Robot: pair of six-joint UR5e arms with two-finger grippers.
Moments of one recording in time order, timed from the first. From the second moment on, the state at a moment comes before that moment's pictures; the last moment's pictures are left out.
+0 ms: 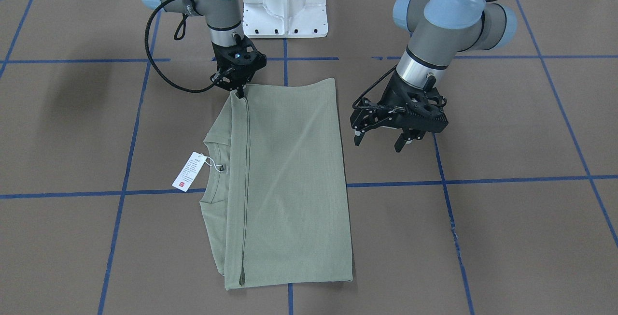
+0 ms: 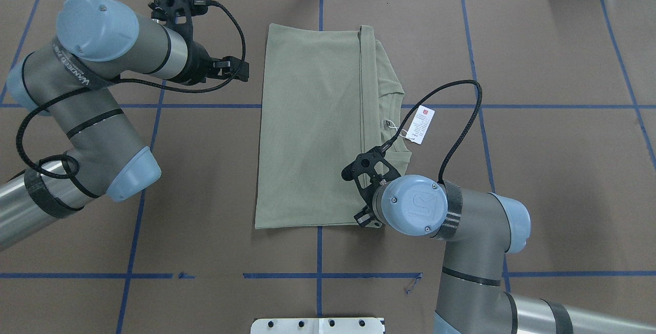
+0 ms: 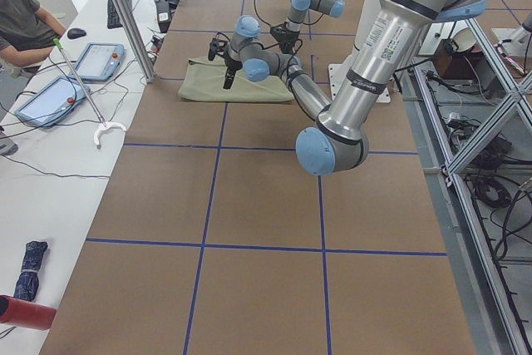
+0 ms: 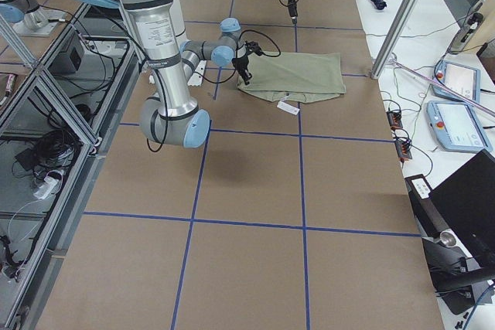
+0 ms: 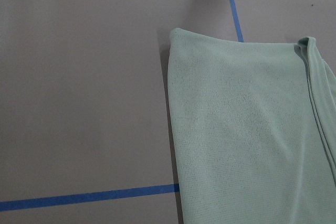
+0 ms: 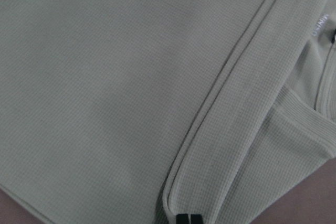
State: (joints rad) left arm -0.77 -2.10 -1.72 -1.96 -1.88 -1.09; right arm 0.32 -1.13 1.85 -1.50 1.58 0.79
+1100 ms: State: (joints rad) left arm -0.77 -2.10 -1.72 -1.96 -1.88 -1.09; right arm 0.33 -1.26 1.93 -1.49 1.65 1.01
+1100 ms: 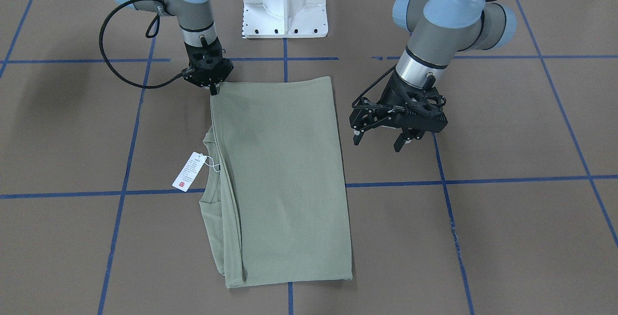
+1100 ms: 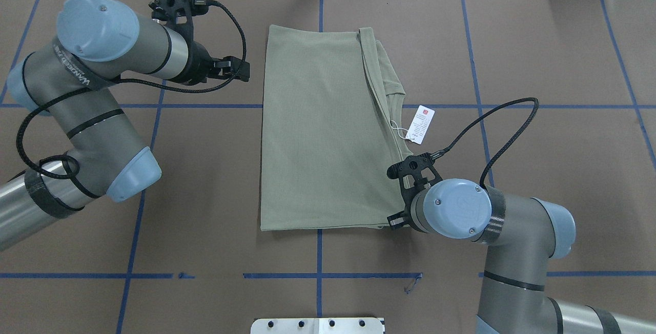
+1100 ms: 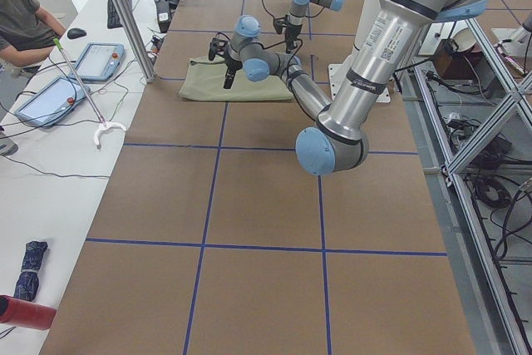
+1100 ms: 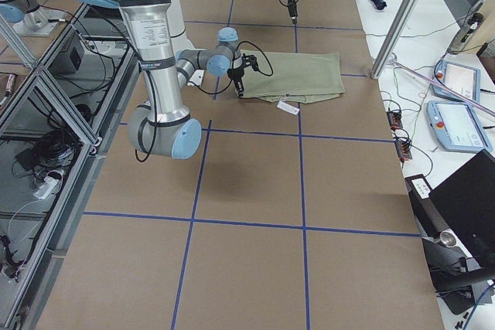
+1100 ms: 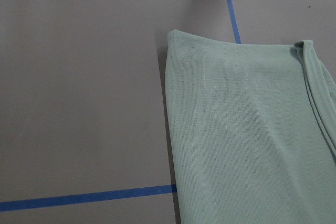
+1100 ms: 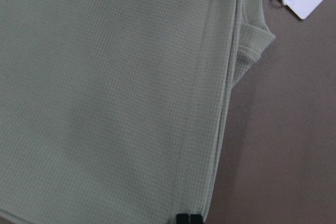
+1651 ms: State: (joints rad) left arm -0.77 -2.10 -1.72 -1.96 -1.88 -1.08; right arm 0.47 -1.24 1.94 -1.49 1.75 1.02
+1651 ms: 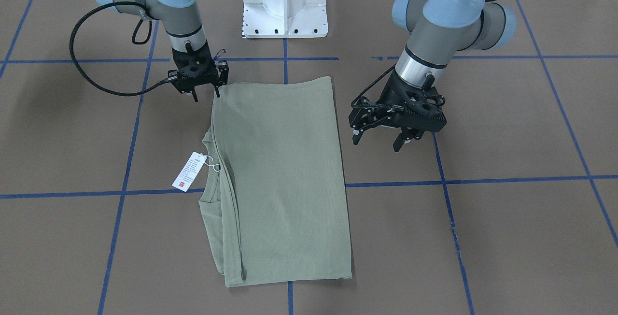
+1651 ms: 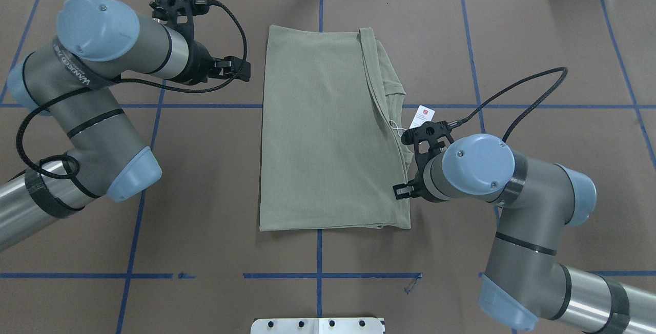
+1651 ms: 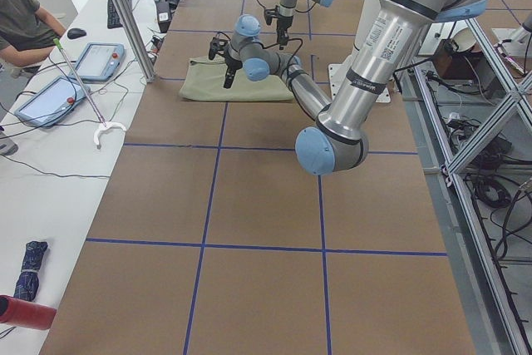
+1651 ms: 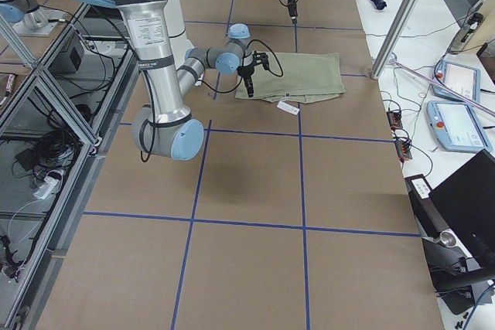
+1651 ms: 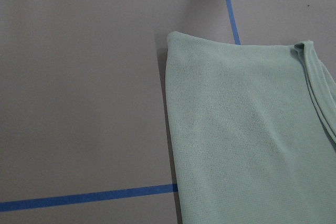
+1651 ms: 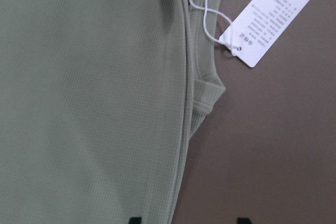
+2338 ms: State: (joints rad) left arm -0.77 -2.10 -1.75 -1.96 -1.88 -1.09; right arm 0.63 -0.97 1.59 -1.48 1.77 0.97
